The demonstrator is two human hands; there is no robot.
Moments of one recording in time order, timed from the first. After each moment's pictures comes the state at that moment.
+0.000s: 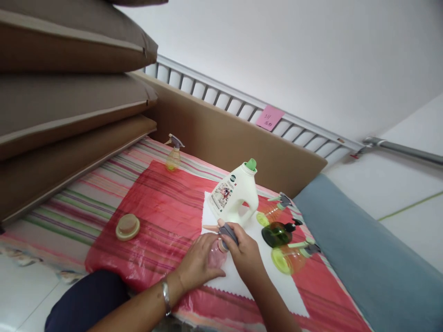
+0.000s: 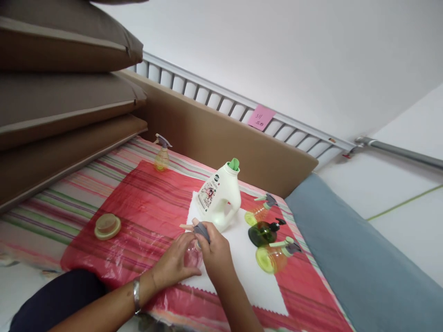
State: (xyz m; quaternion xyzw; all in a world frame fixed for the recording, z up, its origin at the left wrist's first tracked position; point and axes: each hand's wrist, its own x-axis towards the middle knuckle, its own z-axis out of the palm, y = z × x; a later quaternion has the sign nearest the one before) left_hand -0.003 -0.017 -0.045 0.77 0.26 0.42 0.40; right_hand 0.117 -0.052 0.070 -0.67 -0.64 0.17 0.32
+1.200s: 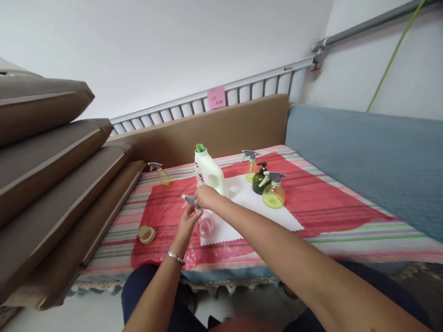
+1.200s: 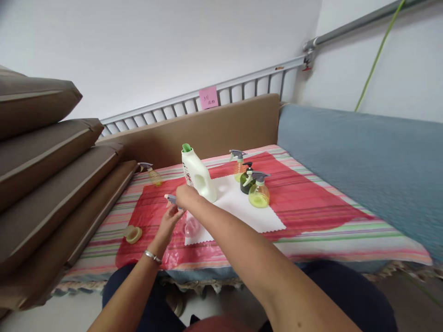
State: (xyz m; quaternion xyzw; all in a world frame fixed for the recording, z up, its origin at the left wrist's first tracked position) left_hand 0.019 -0.026 0.009 0.62 0.34 0.48 0.52; right_hand 0.139 -0.037 0.123 -0.67 -0.73 0.15 0.03
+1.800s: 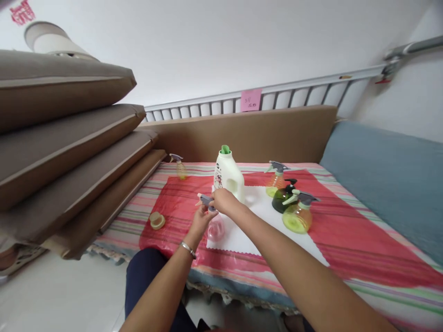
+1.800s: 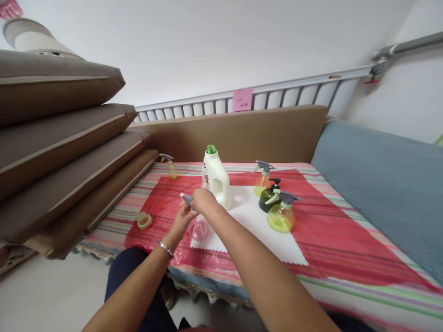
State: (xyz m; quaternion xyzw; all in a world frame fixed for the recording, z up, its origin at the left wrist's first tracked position) left_hand 0.025 -0.019 0.004 0.58 0.32 0.49 0.56; right_hand 0.137 -0.037 0.127 -0.66 -0.73 0.14 0.01
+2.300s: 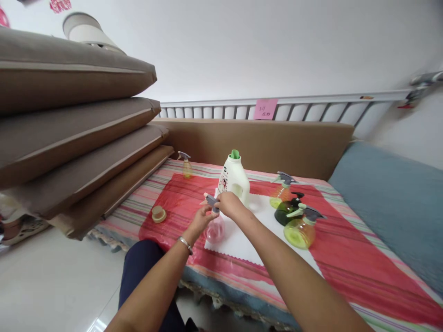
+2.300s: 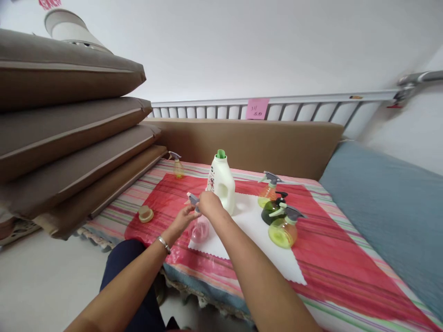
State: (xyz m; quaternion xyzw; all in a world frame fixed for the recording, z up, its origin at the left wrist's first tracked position) left_hand 0.018 -0.014 -0.004 0.58 0.34 0.48 0.56; right_hand 0.138 -0.032 0.118 -0.67 -0.73 0.13 0.01
